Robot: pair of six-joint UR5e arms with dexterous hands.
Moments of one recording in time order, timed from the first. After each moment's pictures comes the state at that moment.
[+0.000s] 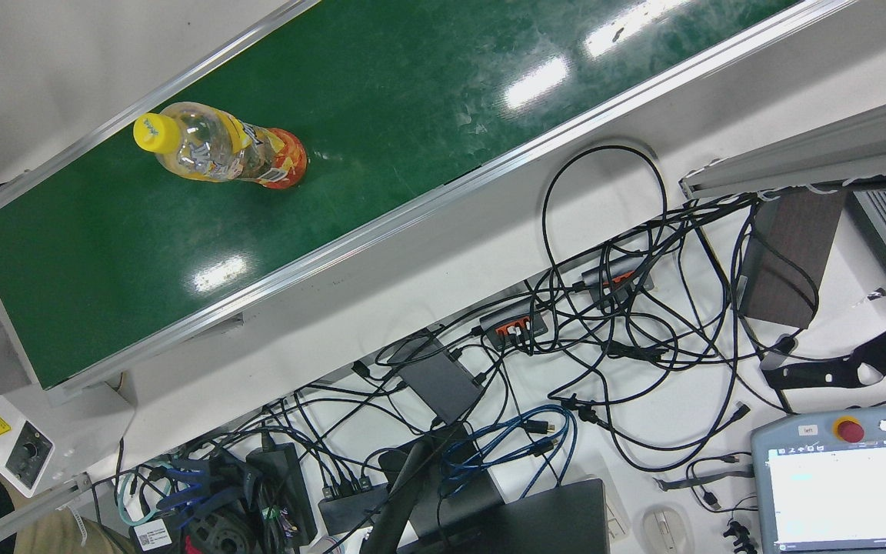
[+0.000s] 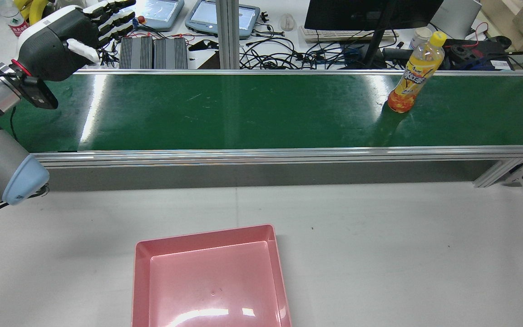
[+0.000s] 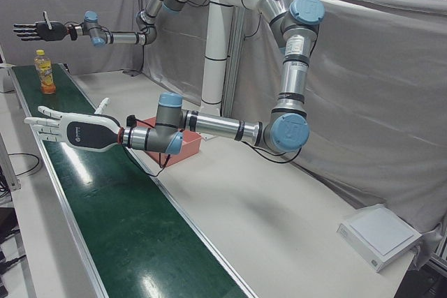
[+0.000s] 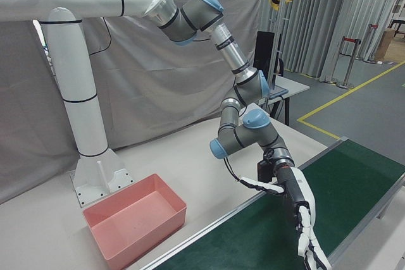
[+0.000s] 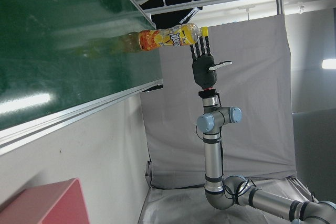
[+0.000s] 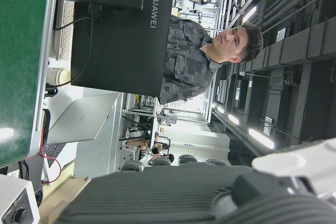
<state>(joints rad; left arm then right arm) -1.03 -2.12 -1.58 0.06 1.50 0.29 1.59 -1.56 1.64 -3.27 -1.58 -0.10</state>
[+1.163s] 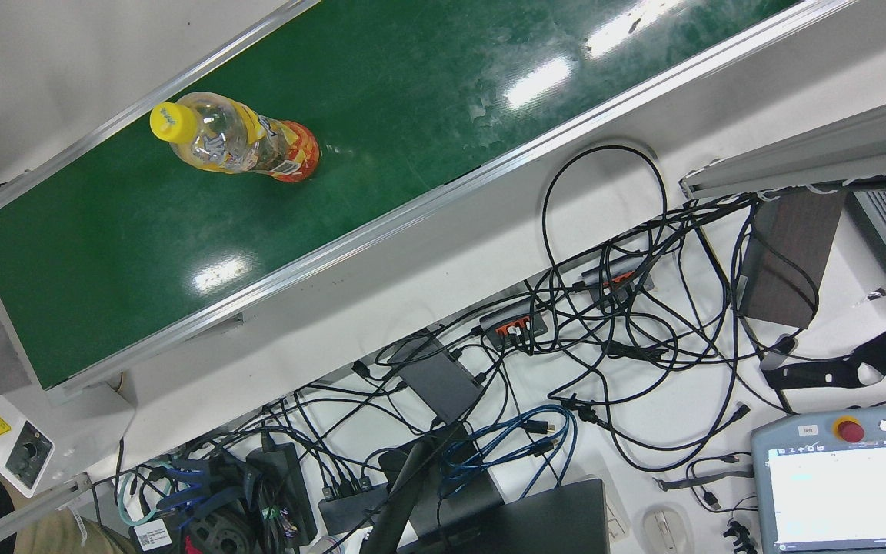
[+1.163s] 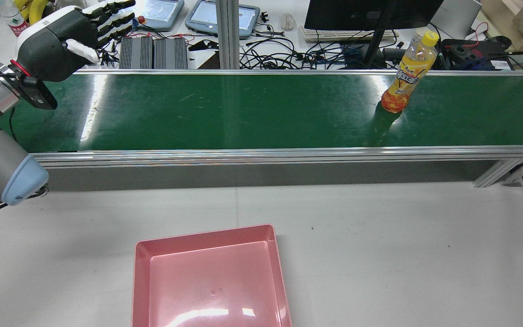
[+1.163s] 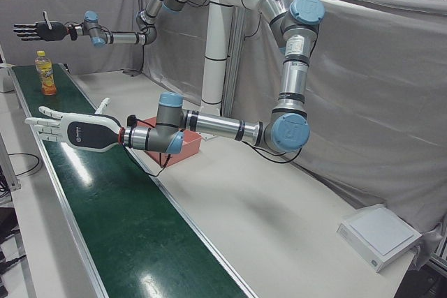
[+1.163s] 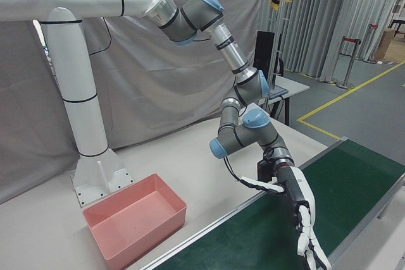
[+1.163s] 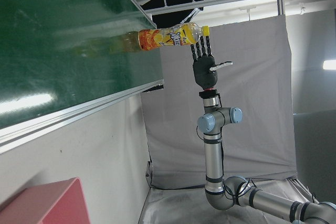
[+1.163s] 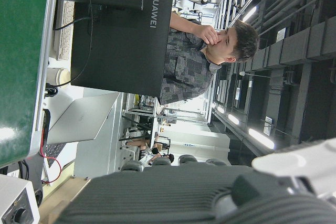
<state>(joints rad) -1.03 -2.12 -1.59 0.06 1.50 0.29 1.59 -1.56 1.64 -3.27 -1.58 -0.10</state>
